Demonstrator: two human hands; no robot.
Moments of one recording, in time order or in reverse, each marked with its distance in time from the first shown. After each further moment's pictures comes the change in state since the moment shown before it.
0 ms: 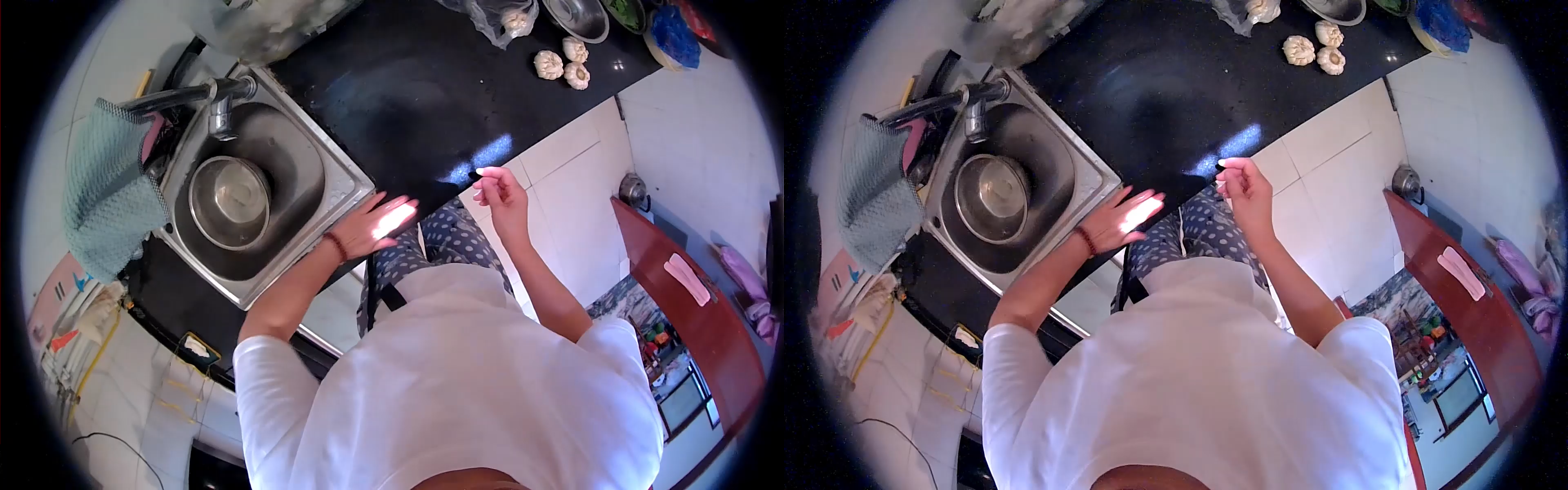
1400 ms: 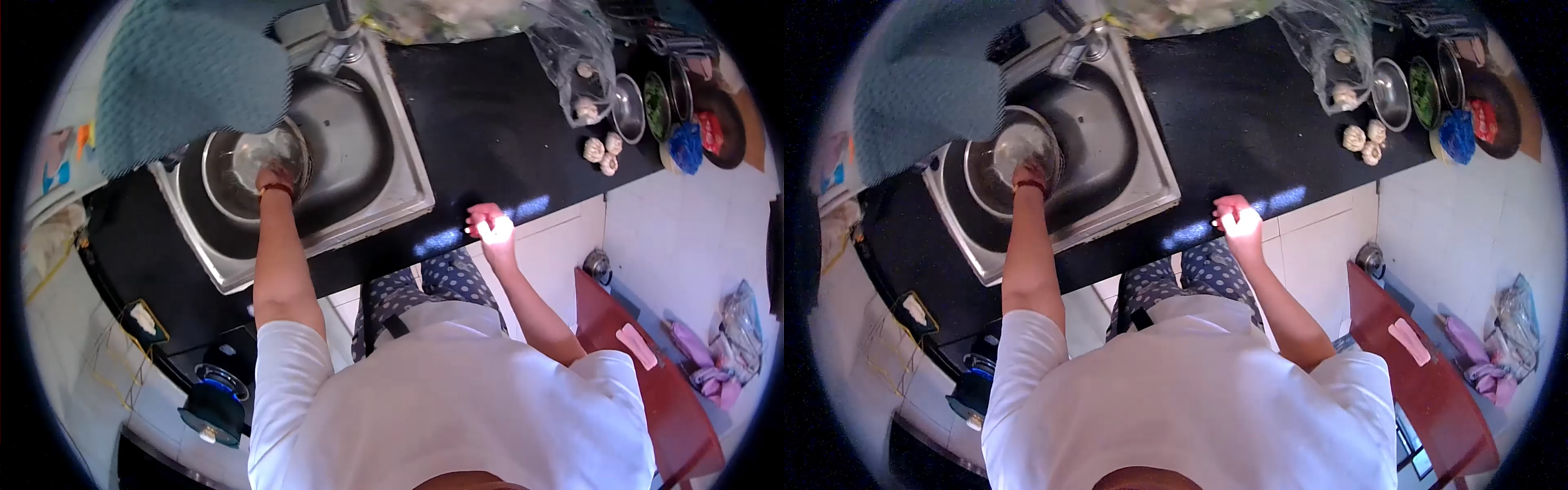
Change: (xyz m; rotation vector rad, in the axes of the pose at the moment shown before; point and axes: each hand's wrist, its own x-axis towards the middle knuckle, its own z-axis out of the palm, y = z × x) left_hand -0.202 -0.288 0.183 -1.847 1.914 -1.265; right_hand 0.014 0.025 0.094 -0.218 -0.202 -0.007
